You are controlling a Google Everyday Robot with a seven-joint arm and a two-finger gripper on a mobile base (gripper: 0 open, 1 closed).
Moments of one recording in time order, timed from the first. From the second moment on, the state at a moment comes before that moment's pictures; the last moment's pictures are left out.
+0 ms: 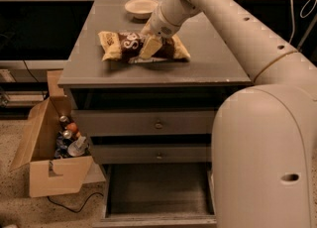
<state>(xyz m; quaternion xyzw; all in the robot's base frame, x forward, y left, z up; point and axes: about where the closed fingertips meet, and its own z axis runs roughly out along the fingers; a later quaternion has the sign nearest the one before) 0.756 0.042 0.849 -0.68 0.65 0.11 0.32</state>
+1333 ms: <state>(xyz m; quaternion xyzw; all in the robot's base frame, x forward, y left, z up) 0.595 -0.086 0.958 -0.64 0.66 0.07 0.39</state>
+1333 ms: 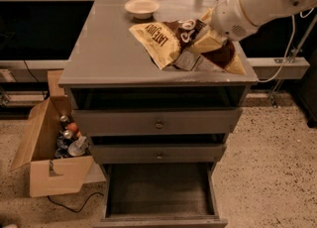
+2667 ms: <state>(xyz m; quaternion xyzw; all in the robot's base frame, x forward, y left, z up) 0.506 -0.095 0.894 -0.63 0.69 0.12 0.35</state>
